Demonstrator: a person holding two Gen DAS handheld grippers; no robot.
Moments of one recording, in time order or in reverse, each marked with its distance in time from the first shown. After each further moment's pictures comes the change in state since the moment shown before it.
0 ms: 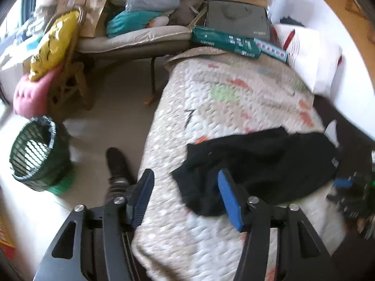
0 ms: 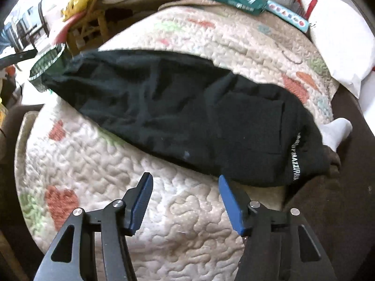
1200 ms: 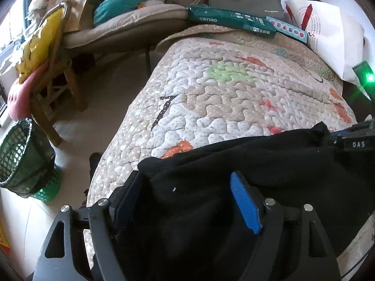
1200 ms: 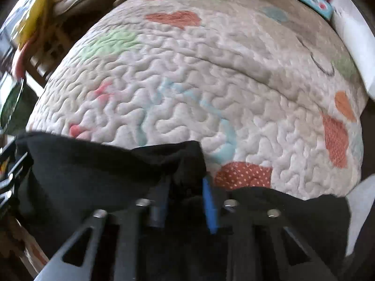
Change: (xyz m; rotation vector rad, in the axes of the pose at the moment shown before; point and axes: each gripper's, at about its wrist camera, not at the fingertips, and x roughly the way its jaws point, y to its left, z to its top) left arm 0.147 -0.047 0.000 0.037 -0.009 0.139; right arm 0.145 -0.036 0.180 0.101 0.145 0.006
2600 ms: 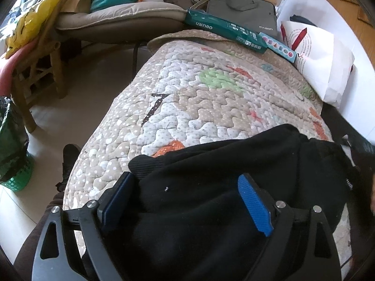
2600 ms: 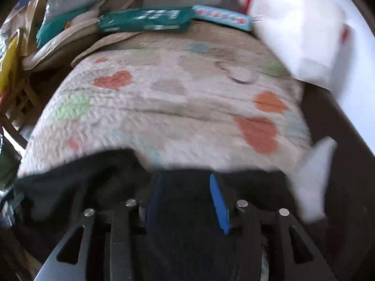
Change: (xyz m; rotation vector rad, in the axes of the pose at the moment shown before) left arm 0.003 0.023 -0.004 -0.124 -0.021 -0.211; right arm -0.088 -0.063 -0.055 0.279 -0.253 -0.218
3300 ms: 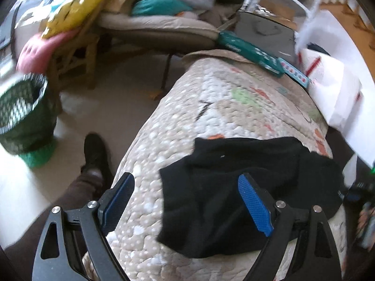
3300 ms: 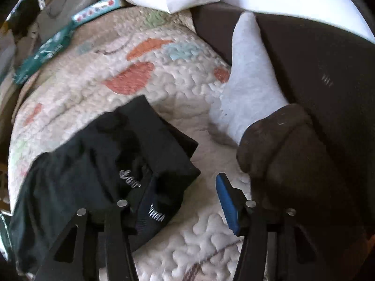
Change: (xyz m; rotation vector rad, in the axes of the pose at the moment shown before) left arm -0.068 0.049 -0.029 -0.160 -0.059 0.070; right arm 0.009 -0.126 -0.084 0.521 0.149 -0.108
